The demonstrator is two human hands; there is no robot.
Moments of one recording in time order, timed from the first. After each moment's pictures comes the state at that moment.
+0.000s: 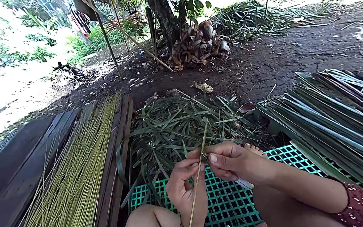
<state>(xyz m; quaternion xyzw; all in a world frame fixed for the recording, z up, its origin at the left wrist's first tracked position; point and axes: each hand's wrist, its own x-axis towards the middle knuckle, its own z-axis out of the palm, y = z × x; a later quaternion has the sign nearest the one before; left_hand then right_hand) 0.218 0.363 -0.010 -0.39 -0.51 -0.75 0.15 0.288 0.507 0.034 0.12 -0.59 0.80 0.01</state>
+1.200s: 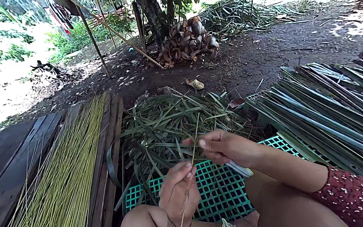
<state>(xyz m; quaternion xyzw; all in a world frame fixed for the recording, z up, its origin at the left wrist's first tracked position) 0.201 0.348 -0.031 -0.50 -0.55 -0.59 0.32 0.285 0.518 0.043 -0.02 -0.60 0.80 -0.02</state>
